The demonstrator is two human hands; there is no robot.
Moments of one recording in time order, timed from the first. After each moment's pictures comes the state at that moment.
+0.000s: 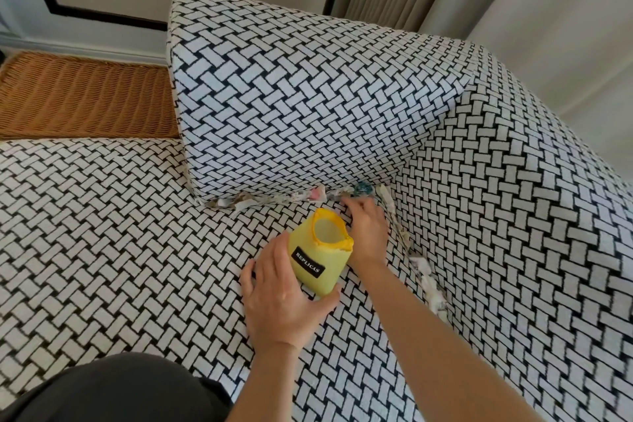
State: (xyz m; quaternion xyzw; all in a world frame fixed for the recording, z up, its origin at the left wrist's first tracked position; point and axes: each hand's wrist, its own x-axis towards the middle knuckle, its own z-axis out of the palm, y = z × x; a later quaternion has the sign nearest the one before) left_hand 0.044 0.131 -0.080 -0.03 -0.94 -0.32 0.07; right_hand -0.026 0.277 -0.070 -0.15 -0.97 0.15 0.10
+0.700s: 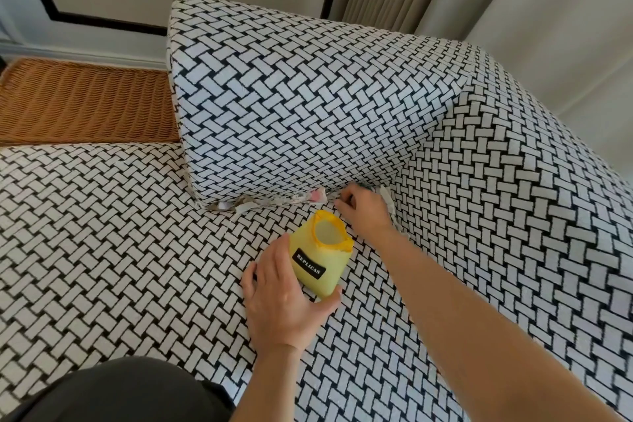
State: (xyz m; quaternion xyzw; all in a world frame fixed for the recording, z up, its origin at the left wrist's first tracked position) left_hand 0.043 0.130 -0.081 -0.03 -0.95 -0.31 0.07; right_hand -0.061 0.298 -0.048 -0.14 -0.97 0.22 -0.01
